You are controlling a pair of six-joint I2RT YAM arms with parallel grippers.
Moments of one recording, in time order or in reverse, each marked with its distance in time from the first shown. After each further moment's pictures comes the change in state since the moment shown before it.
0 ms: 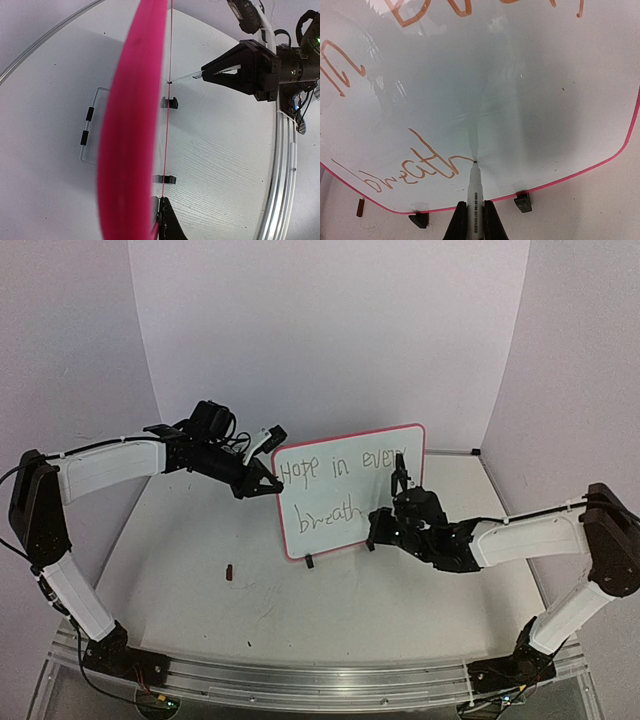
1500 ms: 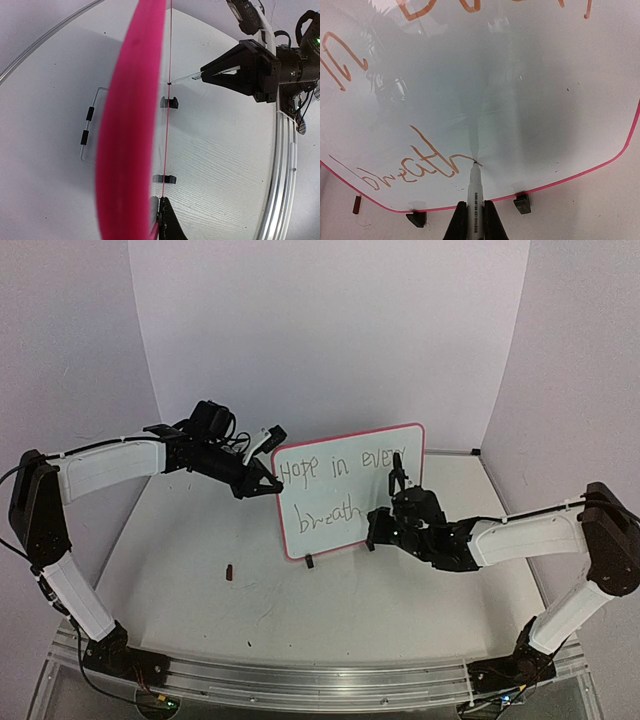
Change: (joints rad) left arm -0.001 0.000 0.000 0.000 0.000 0.000; right arm -0.002 0.010 0.006 0.002 -0.005 -0.030
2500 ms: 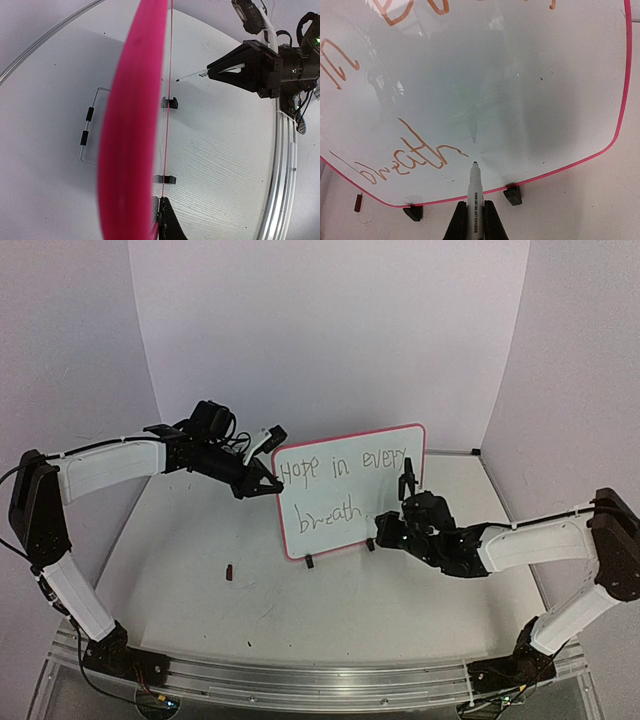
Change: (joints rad) left arm 0.000 0.000 0.000 0.001 0.000 0.001; right arm -0.007 -0.067 -0.076 0.017 -0.001 0.031
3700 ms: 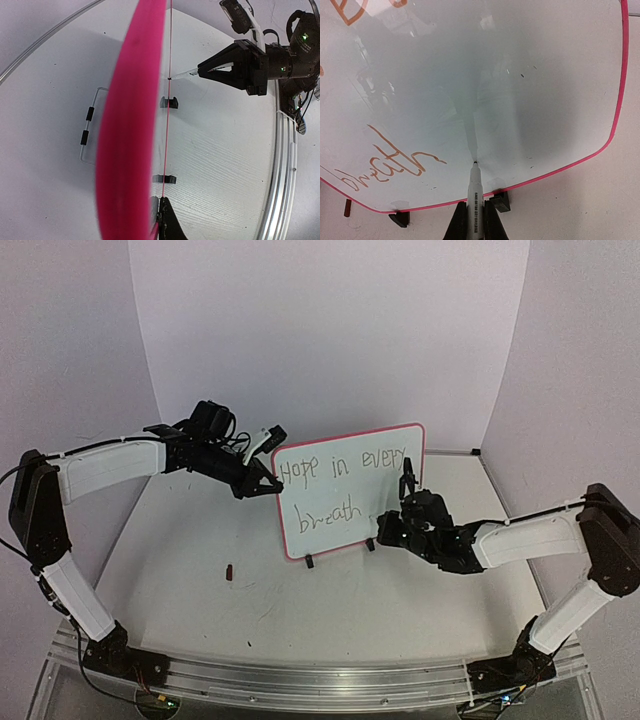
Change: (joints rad) left arm 0.000 0.000 0.000 -0.001 0.000 0.000; right arm -0.044 0.058 0.014 0.011 -0.017 -0.004
